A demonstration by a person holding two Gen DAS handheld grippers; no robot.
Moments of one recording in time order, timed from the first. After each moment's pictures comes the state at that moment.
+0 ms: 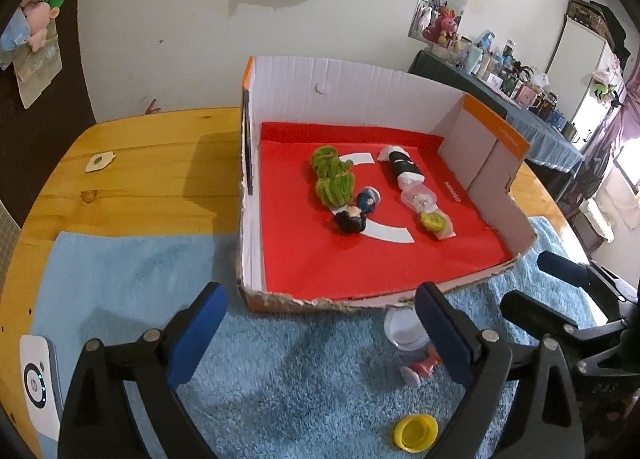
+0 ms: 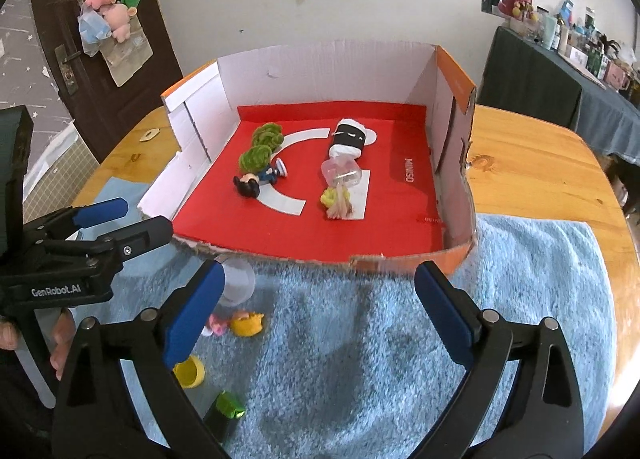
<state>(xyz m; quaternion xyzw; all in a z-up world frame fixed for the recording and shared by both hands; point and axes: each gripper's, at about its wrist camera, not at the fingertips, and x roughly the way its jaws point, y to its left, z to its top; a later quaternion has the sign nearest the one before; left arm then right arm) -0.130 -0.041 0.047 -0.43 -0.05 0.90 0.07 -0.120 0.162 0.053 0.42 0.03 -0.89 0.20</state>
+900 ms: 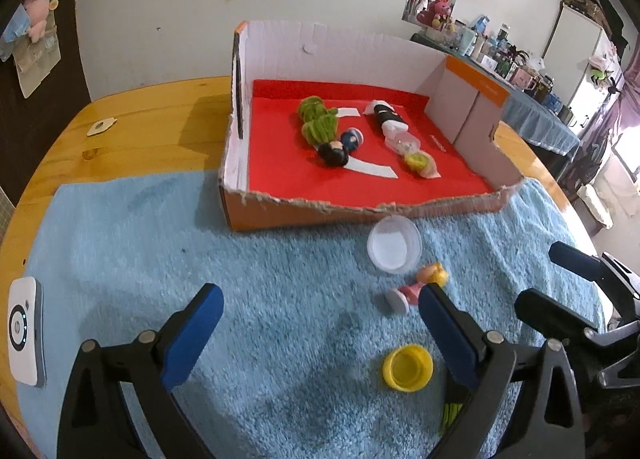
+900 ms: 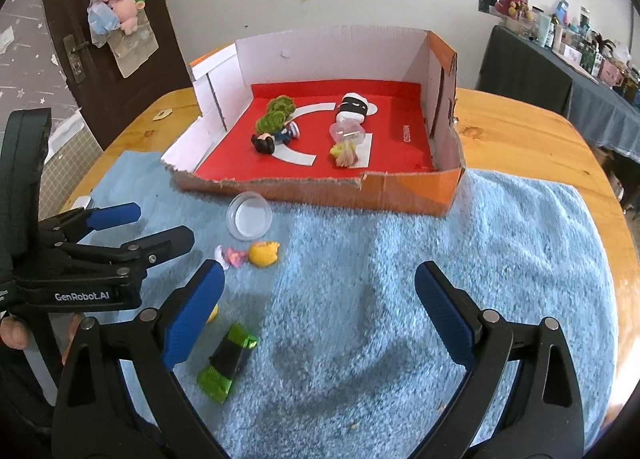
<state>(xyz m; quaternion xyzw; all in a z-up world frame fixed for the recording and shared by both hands) -0.083 -0.027 0.024 -0.45 -0.04 0.89 0.08 -0.065 0.172 0.046 0.42 0.03 -0.89 0.20</state>
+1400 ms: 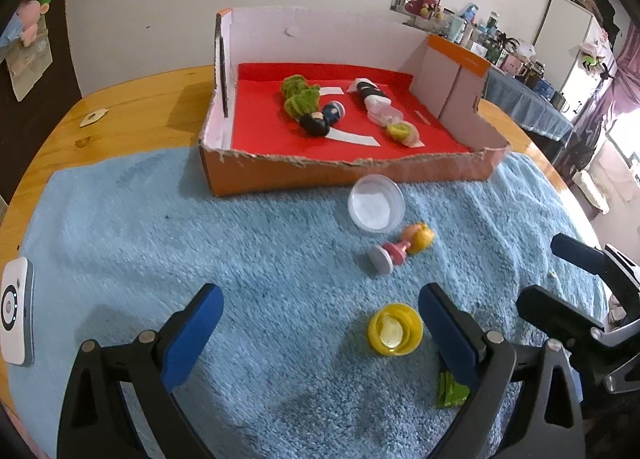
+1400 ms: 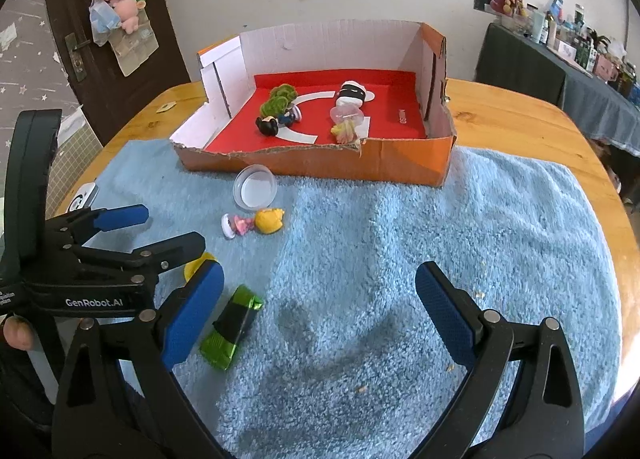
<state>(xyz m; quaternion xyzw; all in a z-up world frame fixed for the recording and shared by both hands) -0.063 -0.016 0.012 -0.45 -0.03 0.89 0.09 -0.040 0.178 0.039 0.41 0.03 -0.89 0.19</state>
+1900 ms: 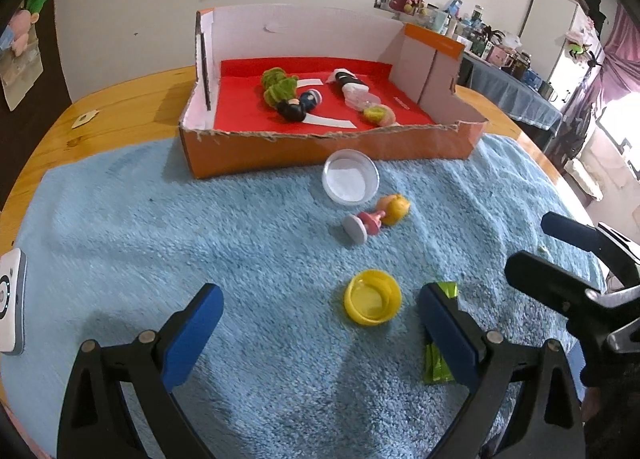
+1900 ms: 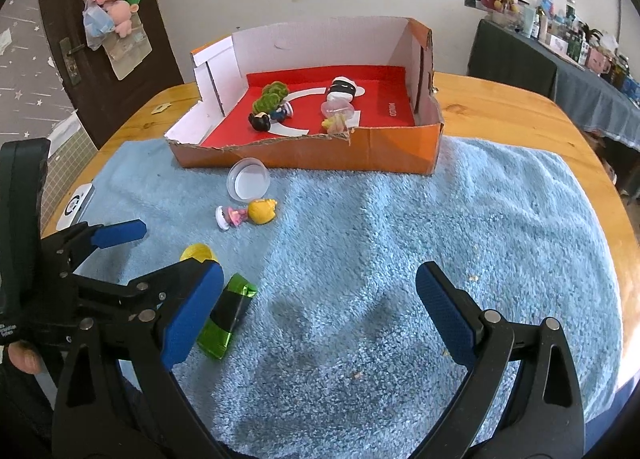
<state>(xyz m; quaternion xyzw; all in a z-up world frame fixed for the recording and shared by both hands) -0.044 -0.005 0.005 -0.45 -0.02 0.89 0.11 -0.034 0.185 0.035 0.42 0.02 -0.89 0.18</state>
